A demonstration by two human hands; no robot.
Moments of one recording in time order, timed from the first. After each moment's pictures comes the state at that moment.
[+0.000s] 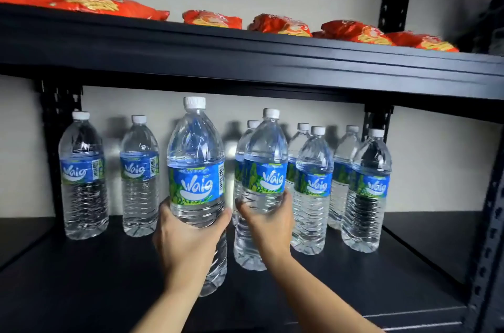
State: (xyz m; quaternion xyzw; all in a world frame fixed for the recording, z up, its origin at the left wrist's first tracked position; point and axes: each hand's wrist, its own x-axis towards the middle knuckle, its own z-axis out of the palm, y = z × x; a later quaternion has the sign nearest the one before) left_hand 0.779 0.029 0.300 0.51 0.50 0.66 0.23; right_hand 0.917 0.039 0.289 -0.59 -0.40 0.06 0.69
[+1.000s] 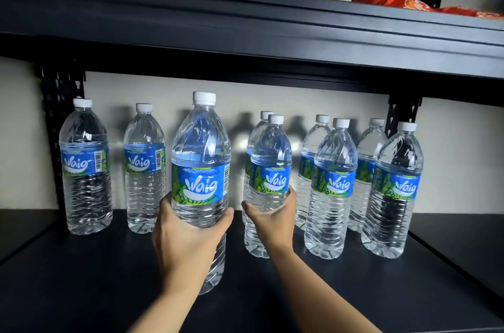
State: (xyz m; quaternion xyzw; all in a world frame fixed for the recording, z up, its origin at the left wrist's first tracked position) left_hand 0.775 0.066 0.282 0.52 0.50 0.67 0.20; right_hand 0.943 0.117 0.249 -0.56 -0.43 0.06 0.71
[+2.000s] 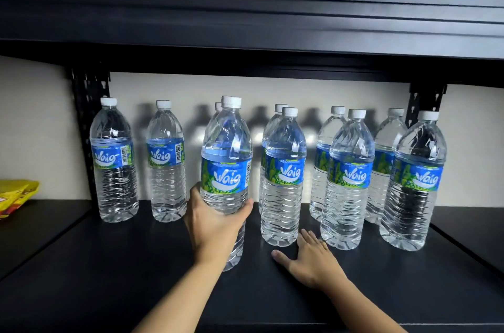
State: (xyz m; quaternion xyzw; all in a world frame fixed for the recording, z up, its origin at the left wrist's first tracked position) left_hand 0.788 0.089 0.271 0.52 0.49 0.67 0.18; right_hand 0.983 0.059 0.193 -0.79 -0.59 0.06 0.15
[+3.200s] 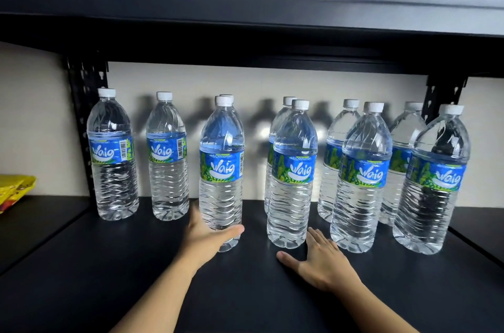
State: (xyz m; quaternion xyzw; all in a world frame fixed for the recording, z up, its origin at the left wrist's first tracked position) left_hand 0.751 0.158 0.210 0.62 0.50 0.48 0.37; right_hand 0.989 0.068 0.189 -0.79 -0.60 0.05 0.16
